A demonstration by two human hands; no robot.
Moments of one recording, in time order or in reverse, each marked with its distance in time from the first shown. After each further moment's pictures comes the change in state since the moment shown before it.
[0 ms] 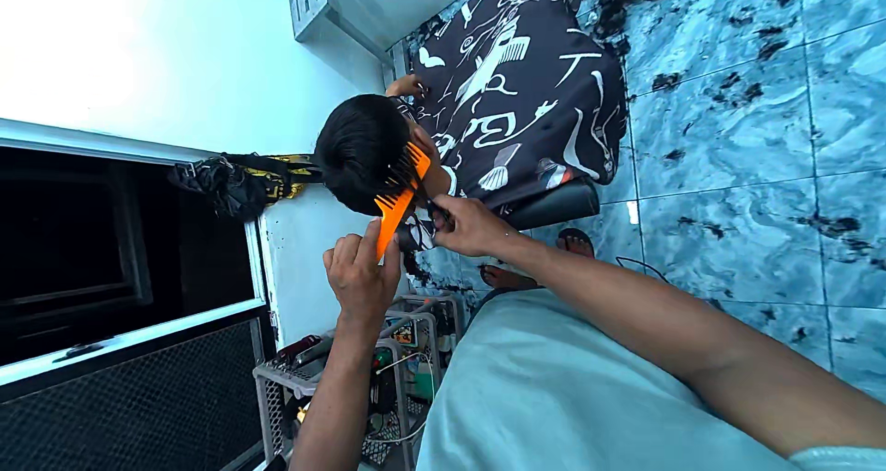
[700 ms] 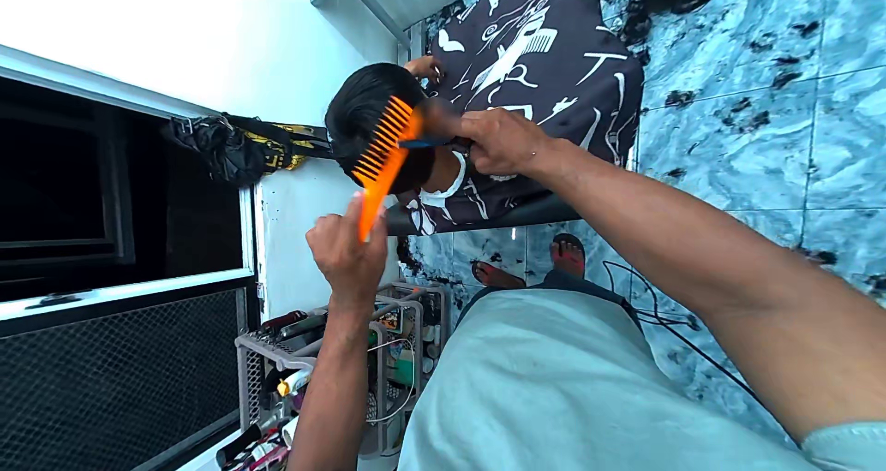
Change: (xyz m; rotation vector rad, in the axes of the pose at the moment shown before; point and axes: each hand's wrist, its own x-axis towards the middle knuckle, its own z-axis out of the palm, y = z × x) left_hand -0.001 -0.001 -0.010 -0.028 0.170 -0.132; right_hand 0.070 0.011 -0.094 -0.566 -0.012 -0.521
